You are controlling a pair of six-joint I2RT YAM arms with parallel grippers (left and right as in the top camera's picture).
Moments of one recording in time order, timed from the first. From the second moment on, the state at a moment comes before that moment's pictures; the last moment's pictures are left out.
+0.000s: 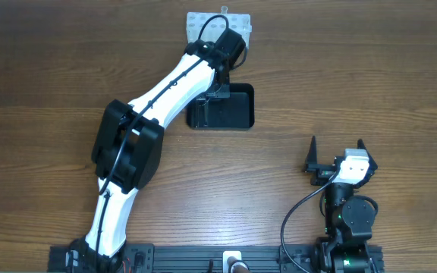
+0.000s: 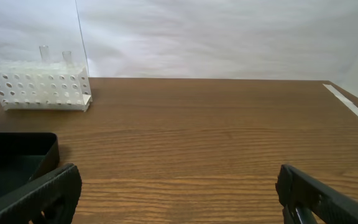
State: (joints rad) left arm -0.57 2.27 1.88 -1.03 -0.19 -0.60; right arm 0.04 0.01 0.01 -0.06 0.13 -0.04
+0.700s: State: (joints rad) left arm -0.59 1.91 1.87 -0.90 -0.35 -0.58; right arm 0.04 0.01 0.01 -0.06 0.13 -0.04
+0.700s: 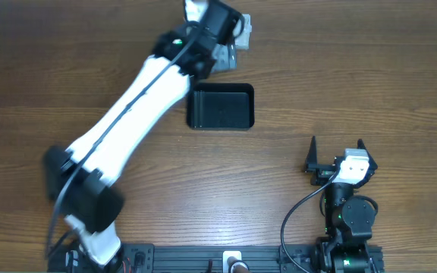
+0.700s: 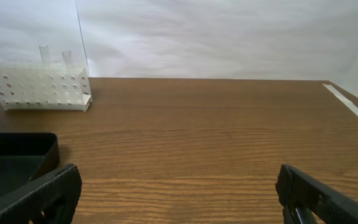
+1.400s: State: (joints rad) left arm -0.21 0.74 0.59 -0.08 -0.19 -0.29; right arm 0.04 0.01 0.01 -0.06 0.13 -0.04
